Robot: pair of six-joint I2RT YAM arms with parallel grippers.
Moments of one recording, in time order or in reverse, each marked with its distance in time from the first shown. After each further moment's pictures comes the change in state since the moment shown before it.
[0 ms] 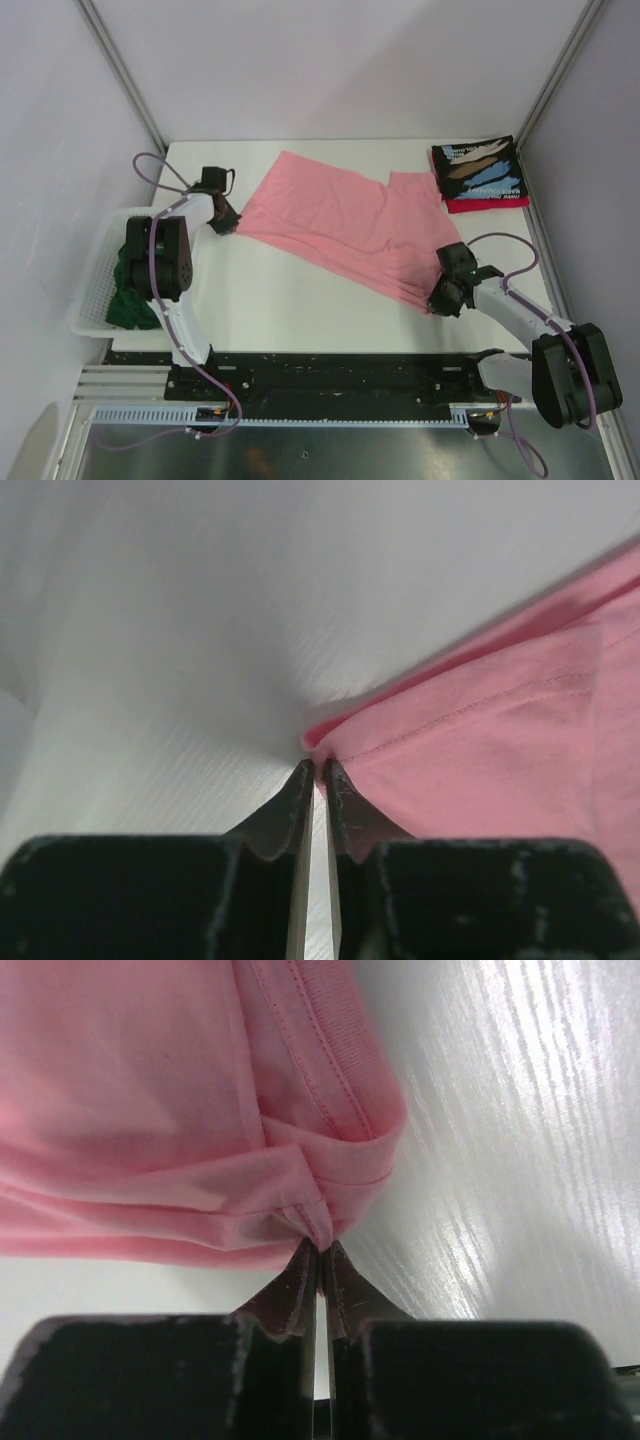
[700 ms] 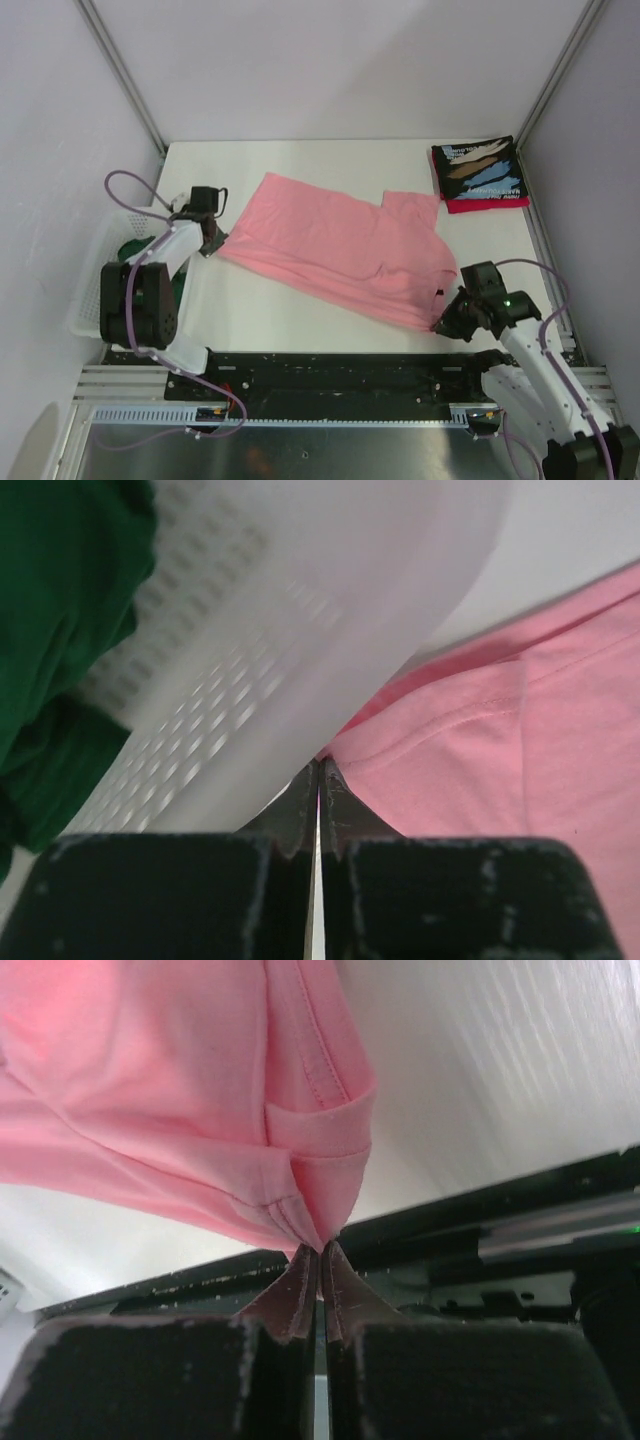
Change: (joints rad) left arm -0.010 -0.340 -0.262 -0.060 -0.202 -0.078; right arm -0.049 -0.414 0.007 -0.391 -0.189 0.127
